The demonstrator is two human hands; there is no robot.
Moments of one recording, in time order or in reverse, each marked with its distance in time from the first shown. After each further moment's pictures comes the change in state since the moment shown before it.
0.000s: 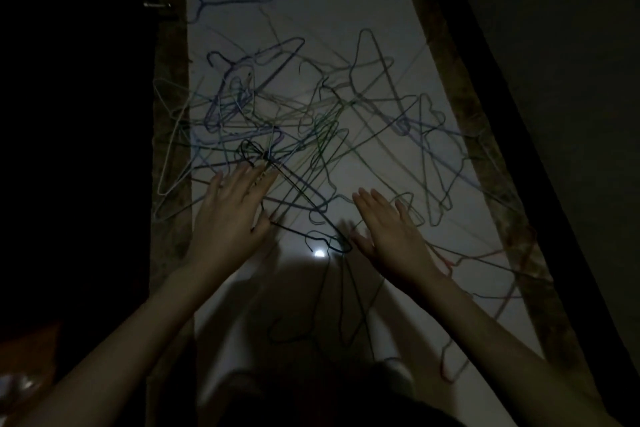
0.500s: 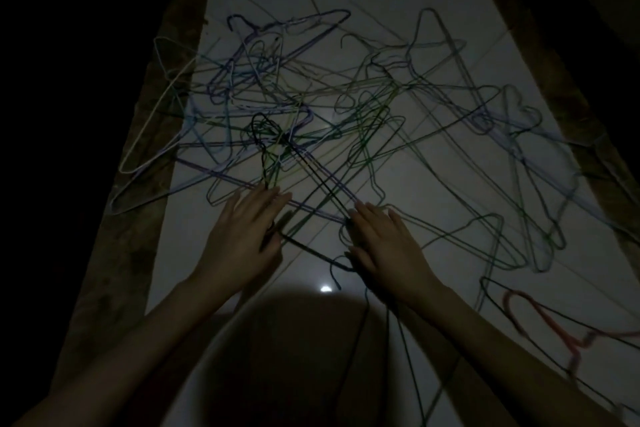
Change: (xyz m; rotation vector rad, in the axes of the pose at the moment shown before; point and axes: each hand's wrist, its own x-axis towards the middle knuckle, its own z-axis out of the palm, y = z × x) left_hand 0.018 -0.079 0.234 -0.130 0.046 -0.030; right_hand 0.118 0.025 0.216 -0.041 0.071 -0.186
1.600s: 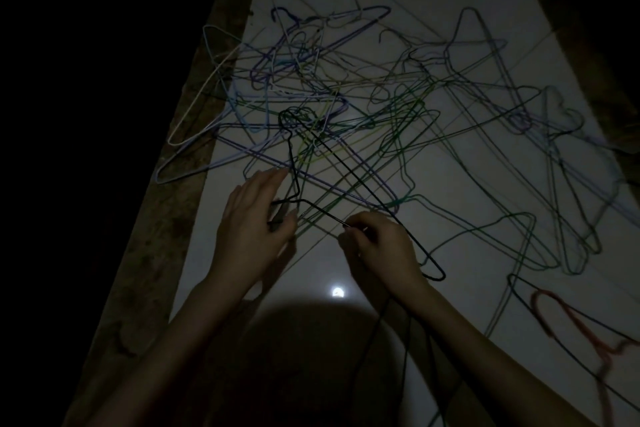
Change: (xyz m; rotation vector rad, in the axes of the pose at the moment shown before) left_hand -0.041 0.015 -0.021 -0.349 0.302 -0.280; right_hand -0.006 -0.065 -0.012 0.636 0.132 0.149
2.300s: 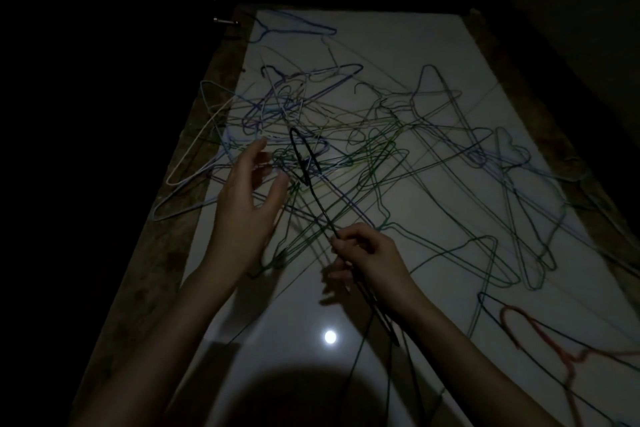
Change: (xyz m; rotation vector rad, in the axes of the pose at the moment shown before) left_hand 0.031 0.065 -0.043 -0.432 0.164 0.019; right_hand -0.018 -0.054 -0.044 0.863 -0.066 0.305
